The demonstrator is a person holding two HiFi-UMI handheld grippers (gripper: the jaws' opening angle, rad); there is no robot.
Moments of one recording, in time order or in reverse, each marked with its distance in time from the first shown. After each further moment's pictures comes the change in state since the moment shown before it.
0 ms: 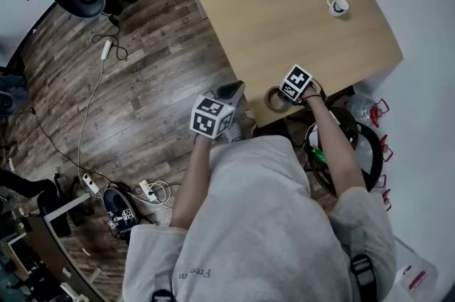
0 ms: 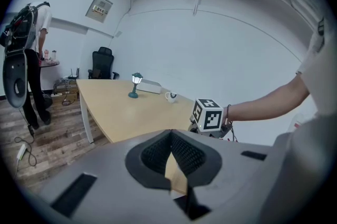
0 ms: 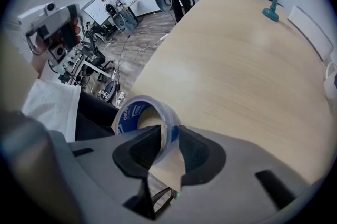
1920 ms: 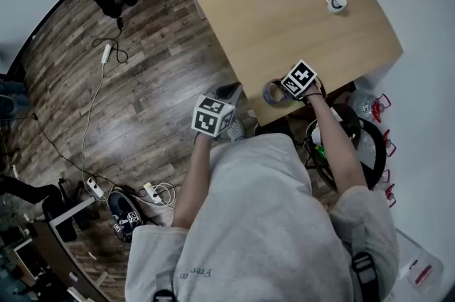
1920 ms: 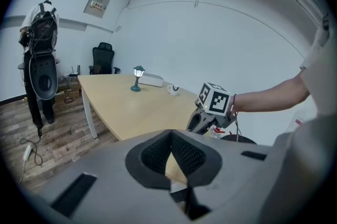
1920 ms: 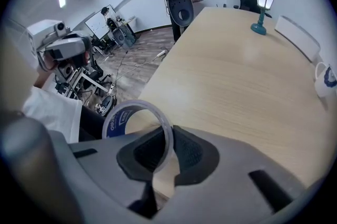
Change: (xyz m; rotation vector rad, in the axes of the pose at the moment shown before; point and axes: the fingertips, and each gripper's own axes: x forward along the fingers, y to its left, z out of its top) left arm -0.003 0.010 -0.019 0.012 0.072 0.022; right arm -0.024 0.002 0.030 0.046 -0.171 -0.044
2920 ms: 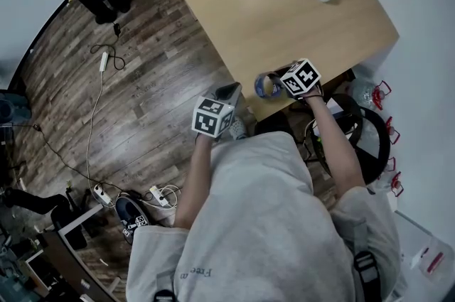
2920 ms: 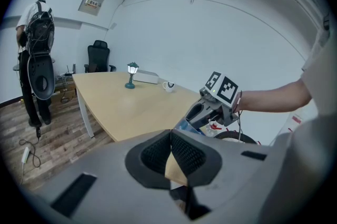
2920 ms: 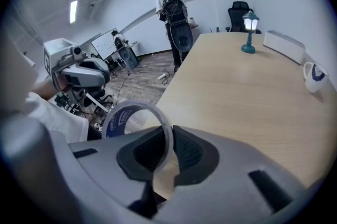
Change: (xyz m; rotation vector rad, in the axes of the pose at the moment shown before) left arm 0.009 -0.025 -0.009 0.026 0.028 -0.027; right arm -0.037 0.021 0.018 0.036 -0.272 0.006
